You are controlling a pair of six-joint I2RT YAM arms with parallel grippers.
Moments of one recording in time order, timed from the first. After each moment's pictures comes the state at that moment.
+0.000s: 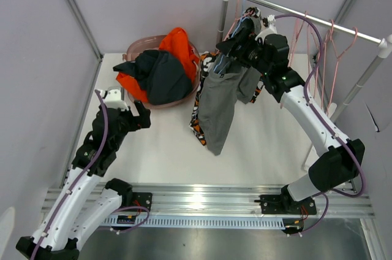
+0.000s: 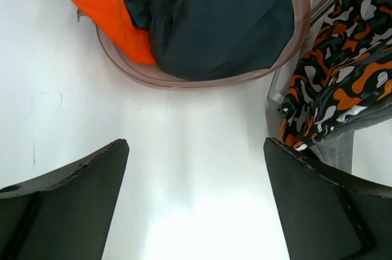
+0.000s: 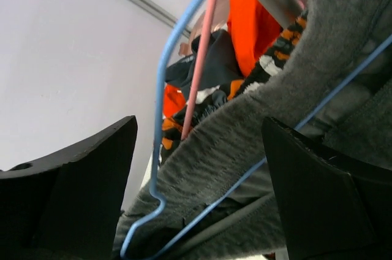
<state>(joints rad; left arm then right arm) -0.36 0.65 0.78 -0.48 -0.25 -0.31 0.41 1.51 1.50 -0.10 -0.18 0.76</state>
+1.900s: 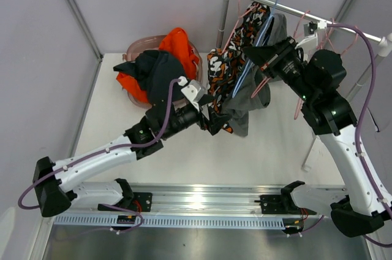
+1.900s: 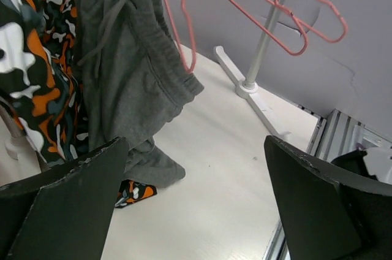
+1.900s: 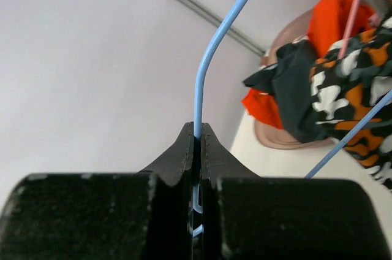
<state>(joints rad) -0.99 1.13 0.99 0.16 0.01 -0.18 0.46 1.13 1.55 -0.33 -0.14 0.95</state>
